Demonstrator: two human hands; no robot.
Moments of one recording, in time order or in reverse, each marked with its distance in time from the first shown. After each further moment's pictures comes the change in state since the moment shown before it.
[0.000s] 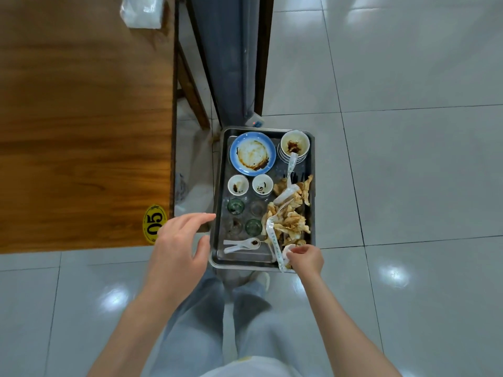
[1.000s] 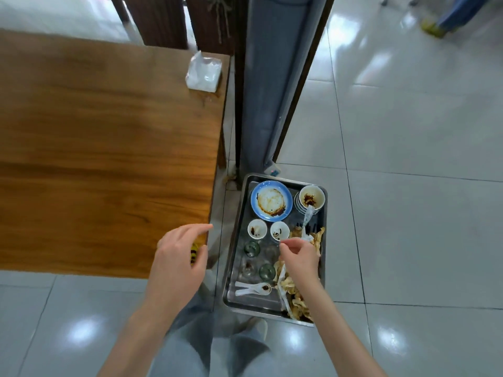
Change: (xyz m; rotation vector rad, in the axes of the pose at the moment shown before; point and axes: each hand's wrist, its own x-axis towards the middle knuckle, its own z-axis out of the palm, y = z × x) left_hand 0.026 -0.027 -0.063 -0.094 0.166 -0.073; right_hand -0.069 -0.133 0.007 0.036 -0.098 -0.479
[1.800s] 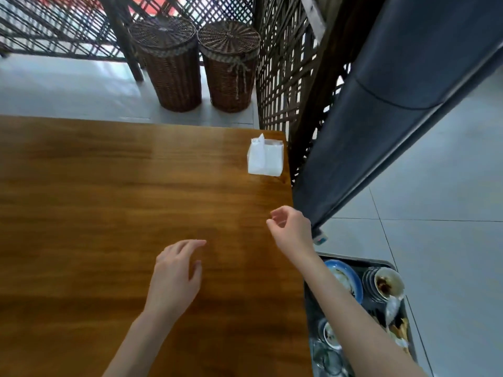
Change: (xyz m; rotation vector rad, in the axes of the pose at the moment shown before) left_hand 0.264 -0.172 -0.102 0.159 0.001 0.004; right_hand 0.145 -0.276 0.205 -0.267 0.092 -0.416
